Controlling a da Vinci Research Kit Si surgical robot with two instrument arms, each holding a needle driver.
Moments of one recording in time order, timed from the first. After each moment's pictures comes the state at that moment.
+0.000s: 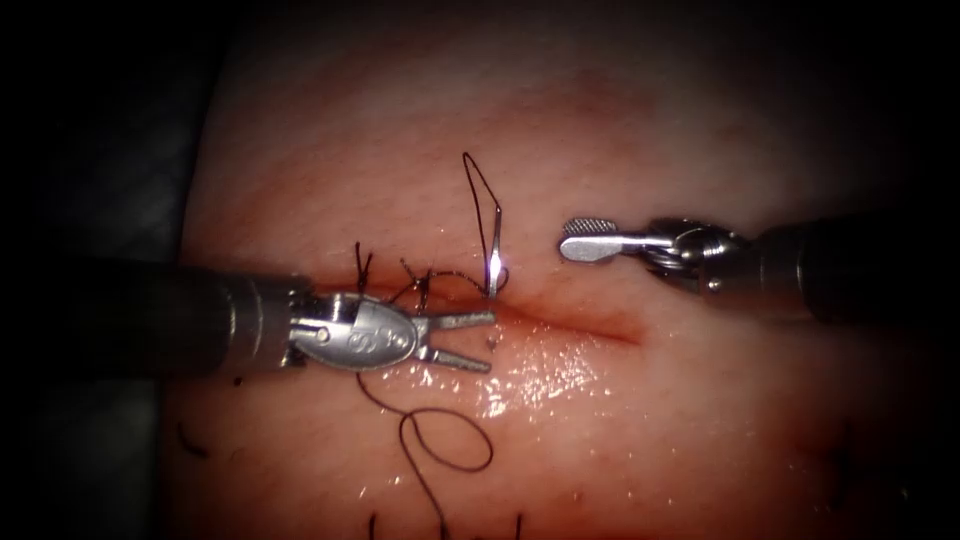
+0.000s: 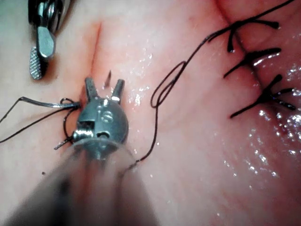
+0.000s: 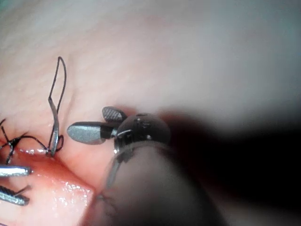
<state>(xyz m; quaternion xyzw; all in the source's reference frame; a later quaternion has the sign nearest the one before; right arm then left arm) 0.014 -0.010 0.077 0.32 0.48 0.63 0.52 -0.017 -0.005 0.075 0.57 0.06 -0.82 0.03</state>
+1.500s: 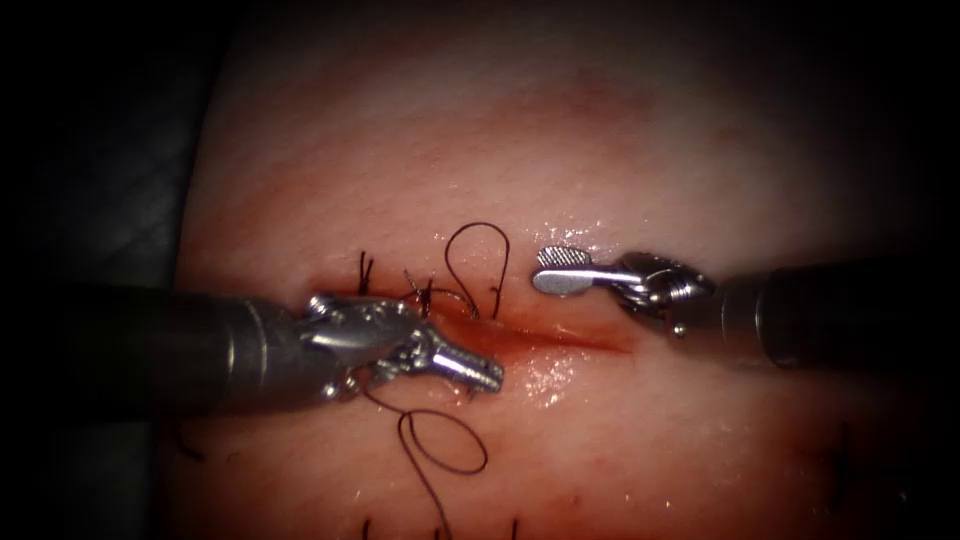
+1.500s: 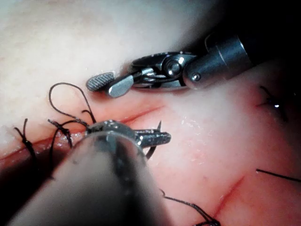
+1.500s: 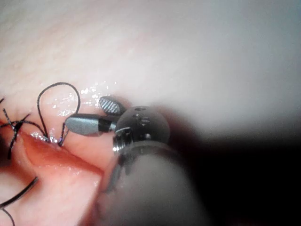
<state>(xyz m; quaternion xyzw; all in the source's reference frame) 0.015 -0.015 0.081 0.32 0.48 0.64 0.50 -0.017 -0.005 0.069 0.47 0.53 -0.60 -0.38</state>
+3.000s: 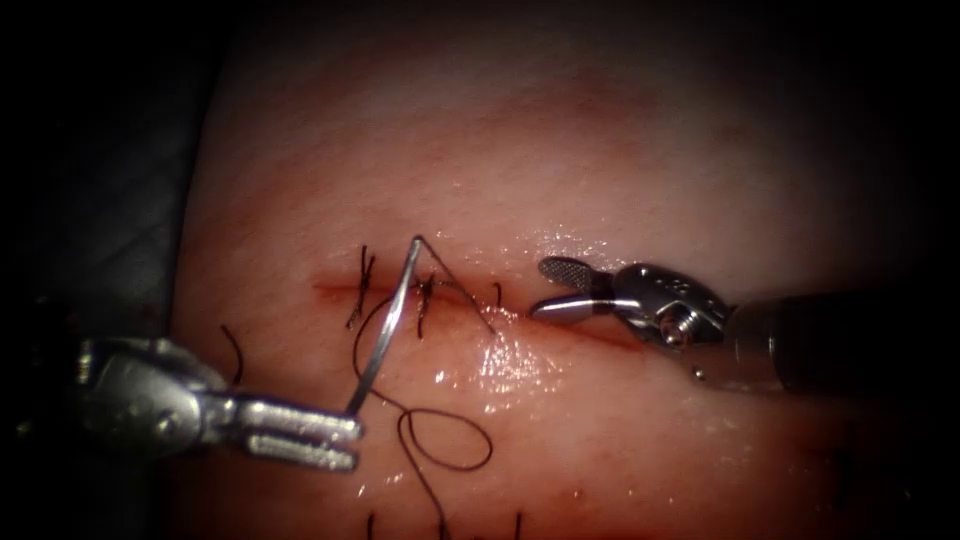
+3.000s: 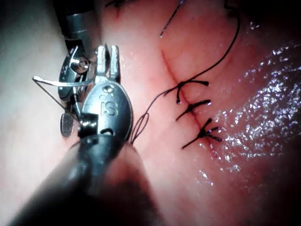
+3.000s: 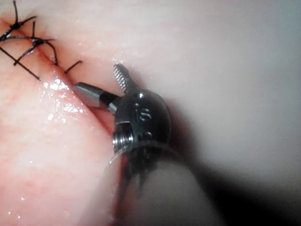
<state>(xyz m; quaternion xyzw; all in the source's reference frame) 0.015 -0.013 0.076 0.14 0.54 0.45 0.70 -0.009 -0.004 0.046 0.70 0.03 -0.72 0.04</state>
